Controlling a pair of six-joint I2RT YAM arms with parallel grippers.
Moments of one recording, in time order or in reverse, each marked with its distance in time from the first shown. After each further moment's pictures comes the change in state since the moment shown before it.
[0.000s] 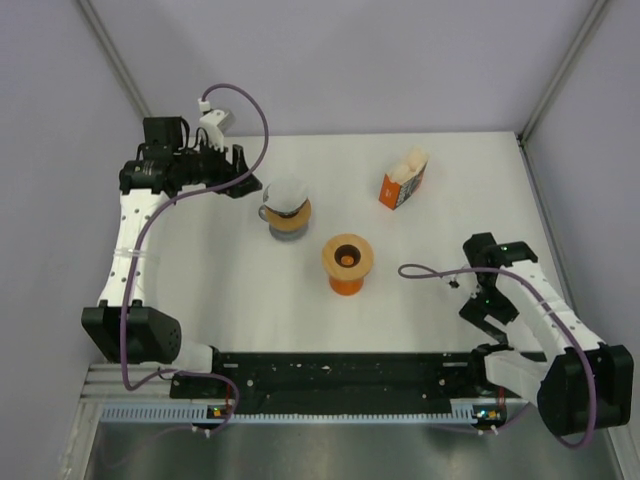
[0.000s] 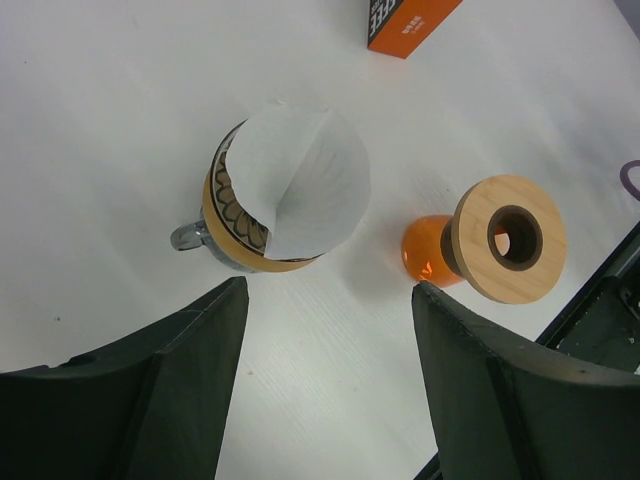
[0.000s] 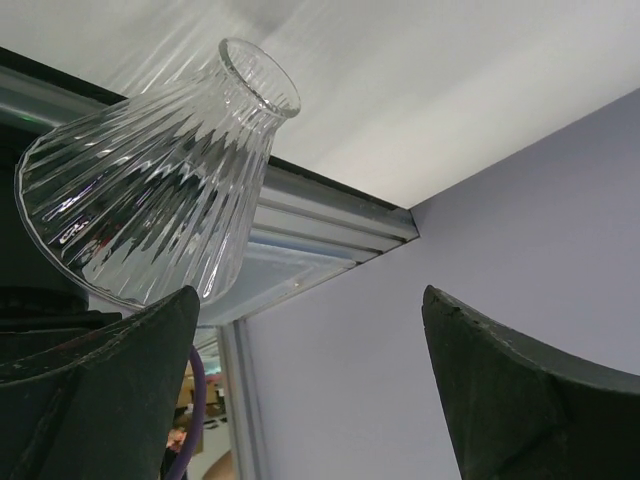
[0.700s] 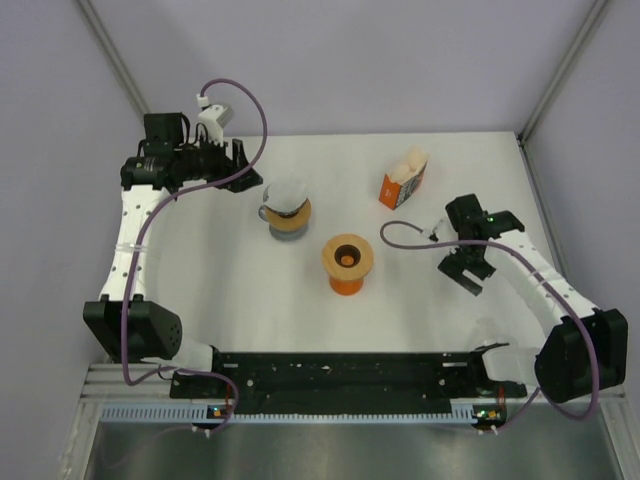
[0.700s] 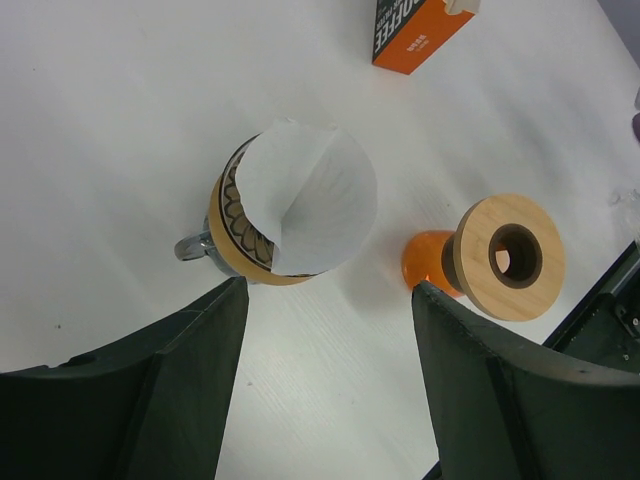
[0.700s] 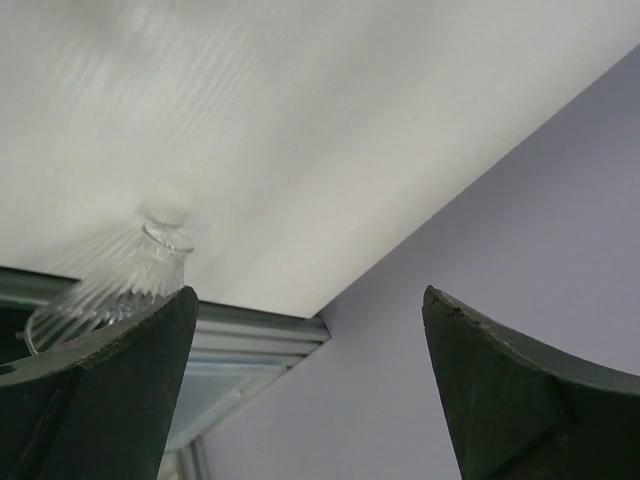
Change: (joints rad) left arm 0.000 0.028 0.026 0.029 -0.001 -0.044; right arm 0.126 0.187 0.211 0.217 0.006 -0.019
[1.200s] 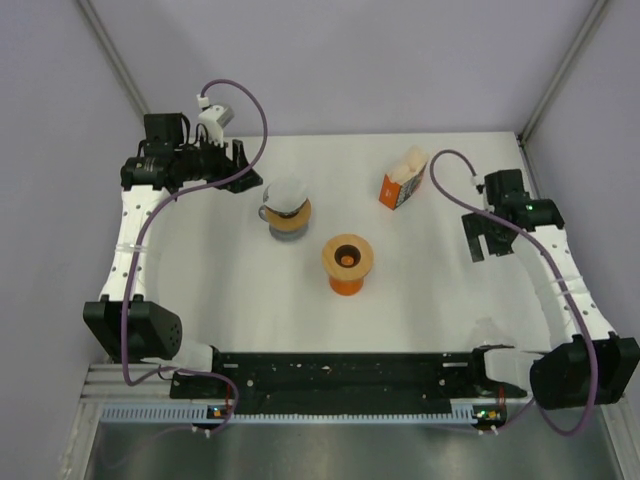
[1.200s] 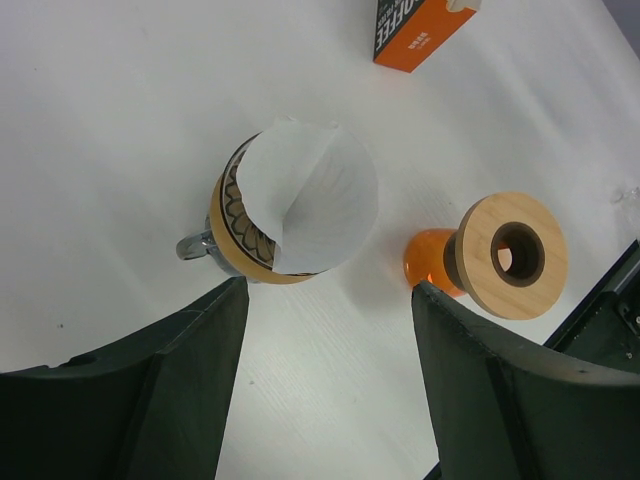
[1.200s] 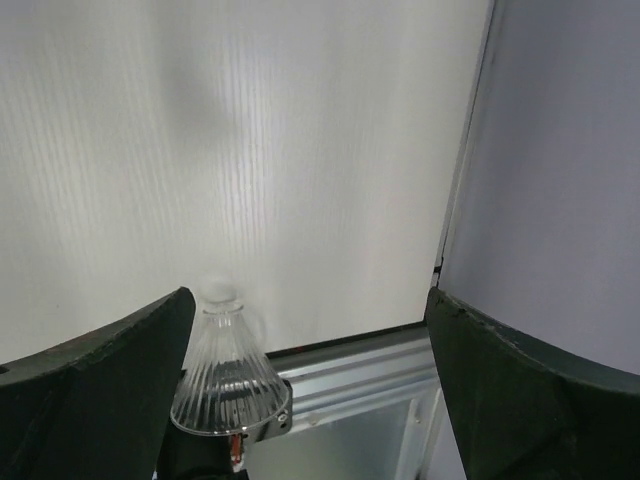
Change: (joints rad) left arm 0.000 0.000 0.000 -0.003 -0.003 0.005; right arm -0.155 -0.051 0.208 -0.001 -0.026 0.473
